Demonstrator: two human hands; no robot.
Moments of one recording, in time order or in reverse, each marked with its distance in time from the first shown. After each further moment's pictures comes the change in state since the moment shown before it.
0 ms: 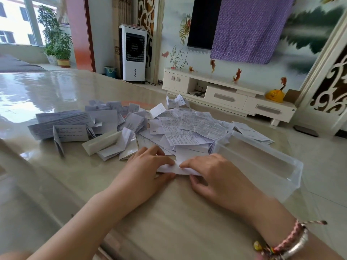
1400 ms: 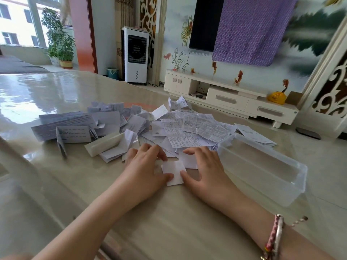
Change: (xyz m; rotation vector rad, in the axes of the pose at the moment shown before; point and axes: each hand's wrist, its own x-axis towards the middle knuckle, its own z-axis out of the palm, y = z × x) left_hand 0.000 0.013 -0.012 -0.119 0.045 -0.280; right_hand 0.016 -0.011 0.024 0.233 0.059 0.363
